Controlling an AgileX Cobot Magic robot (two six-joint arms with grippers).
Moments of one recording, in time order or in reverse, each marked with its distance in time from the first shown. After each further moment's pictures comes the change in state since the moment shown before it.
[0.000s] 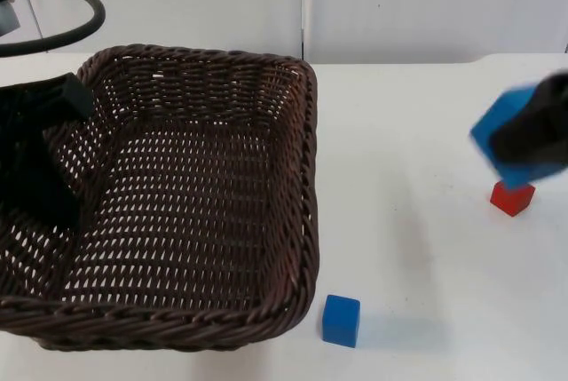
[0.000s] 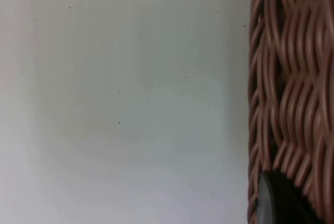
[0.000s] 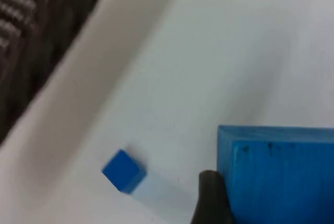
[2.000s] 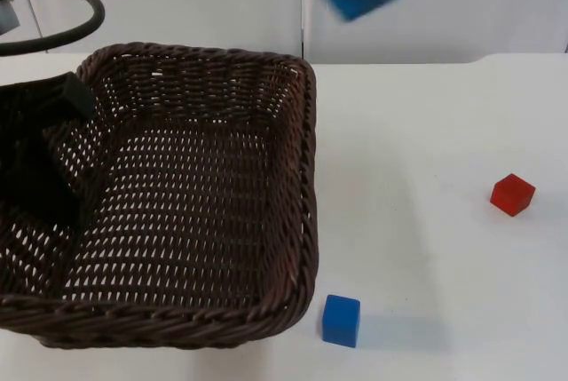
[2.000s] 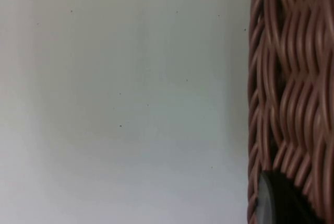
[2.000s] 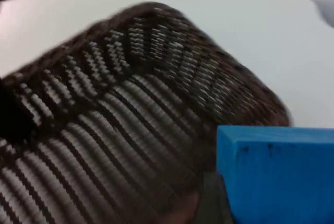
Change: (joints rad) right arm 0.198 0.301 -0.588 -0.003 0.188 -0.157; left arm 0.000 0.000 0.000 0.000 -0.008 0.000
